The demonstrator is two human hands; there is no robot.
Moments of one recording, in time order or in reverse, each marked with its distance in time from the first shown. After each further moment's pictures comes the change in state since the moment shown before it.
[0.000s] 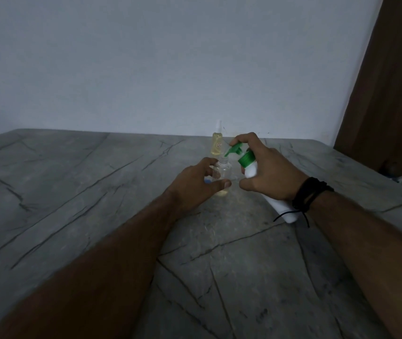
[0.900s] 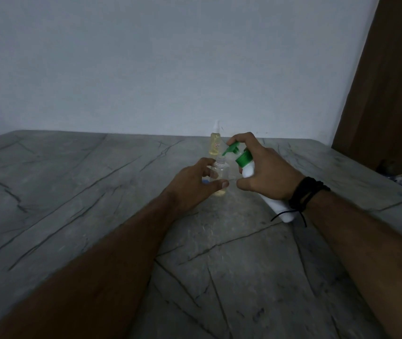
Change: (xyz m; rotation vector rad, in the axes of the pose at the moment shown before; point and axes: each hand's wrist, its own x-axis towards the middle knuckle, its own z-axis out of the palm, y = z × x) left_hand -0.006 0.009 -0.004 0.005 -0.011 0.001; right_hand 0.000 0.000 0.000 0.011 0.001 0.000
